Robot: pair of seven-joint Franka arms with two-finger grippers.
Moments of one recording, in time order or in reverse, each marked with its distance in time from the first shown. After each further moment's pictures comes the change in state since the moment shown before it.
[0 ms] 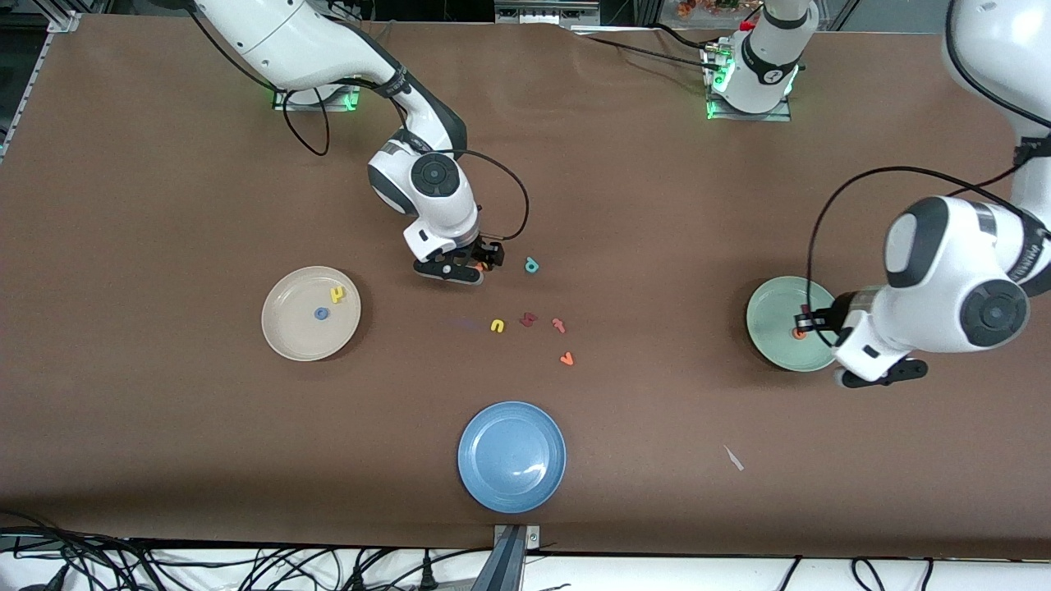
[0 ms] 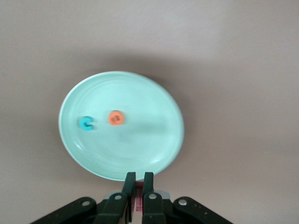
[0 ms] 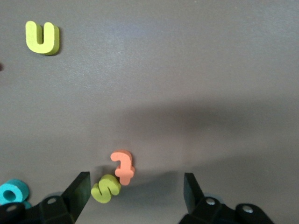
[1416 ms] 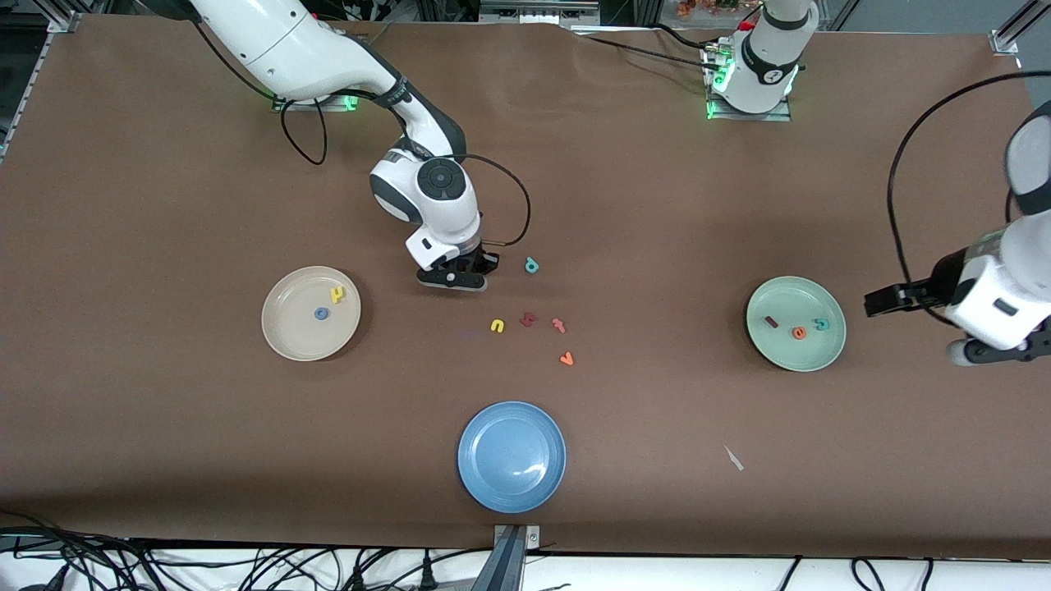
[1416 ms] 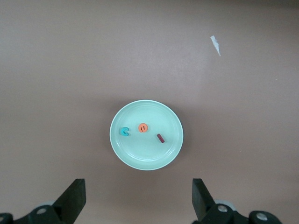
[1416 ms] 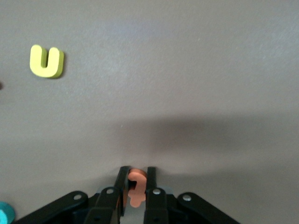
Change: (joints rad) left arm -0.013 -0.177 -0.024 0.260 0.028 -0.214 0.017; right arm 0.001 0.020 -0.021 0.035 -0.094 -0.010 -0.014
